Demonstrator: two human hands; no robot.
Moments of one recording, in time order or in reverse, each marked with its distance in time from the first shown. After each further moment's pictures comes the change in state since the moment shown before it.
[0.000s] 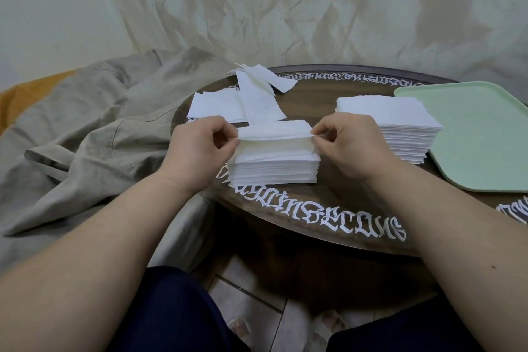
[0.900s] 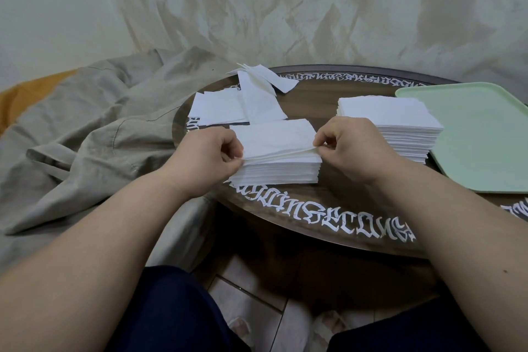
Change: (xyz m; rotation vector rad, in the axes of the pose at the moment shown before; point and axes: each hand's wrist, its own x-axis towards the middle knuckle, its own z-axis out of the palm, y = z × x) left_hand -0.003 0.002 -0.007 0.121 -0.264 0.041; right_hand -0.002 -0.001 -0.006 -0.084 -0.159 -0.015
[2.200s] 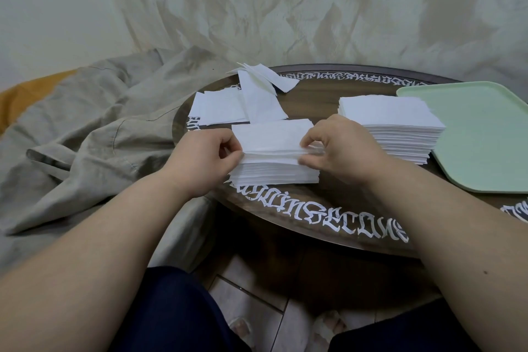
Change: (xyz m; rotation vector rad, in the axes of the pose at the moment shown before) left_hand 0.001 -0.001 0.001 0.060 0.022 -0.047; right_hand 0.006 -0.007 0.008 -0.111 -0.070 -0.078
